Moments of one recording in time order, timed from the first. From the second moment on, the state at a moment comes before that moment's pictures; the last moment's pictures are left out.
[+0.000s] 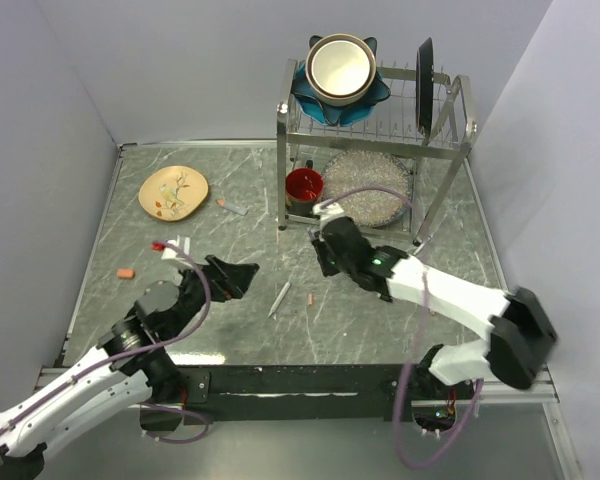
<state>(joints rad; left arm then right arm) -0.84 0.43 0.44 -0.10 -0.30 -0.78 0.82 1.35 0.92 -0.30 0.25 0.26</state>
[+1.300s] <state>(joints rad) -0.84 1.02 0.58 0.41 0.10 -0.88 0.89 0.82 0.61 -0.08 -0.16 0.48</state>
